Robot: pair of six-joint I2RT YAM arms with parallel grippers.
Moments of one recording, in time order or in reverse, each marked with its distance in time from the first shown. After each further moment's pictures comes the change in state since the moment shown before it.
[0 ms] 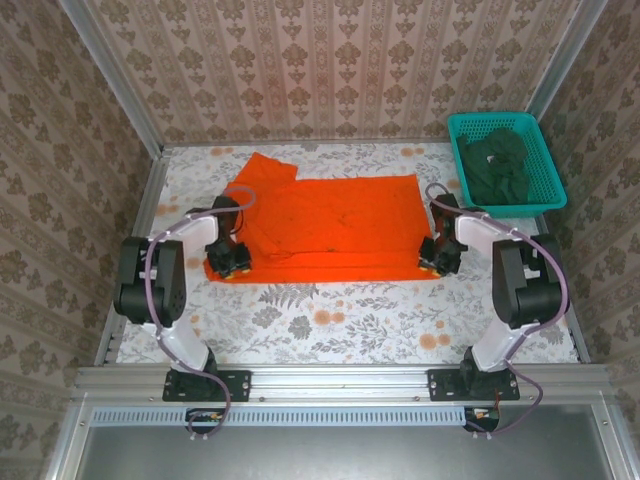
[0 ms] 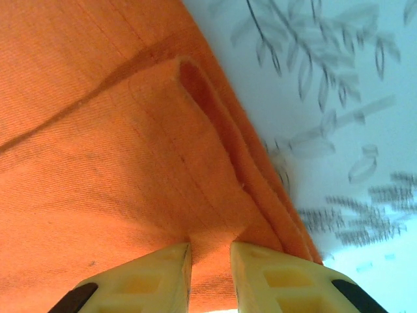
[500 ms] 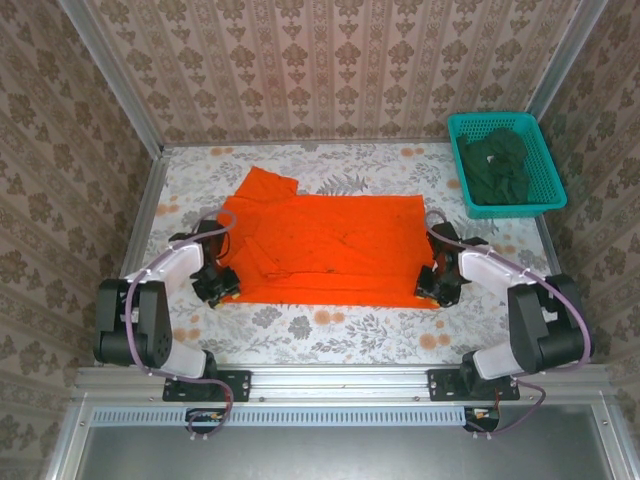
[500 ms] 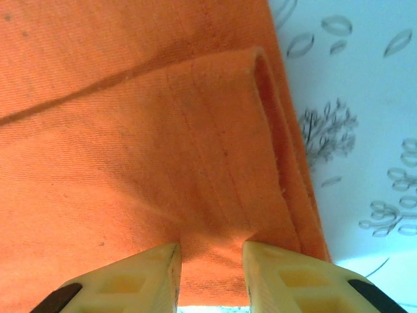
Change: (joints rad) left arm 0.051 -0.240 -0.194 -0.088 0.008 -0.130; right arm 0.100 -0.249 -0.243 0.006 -0.035 0.065
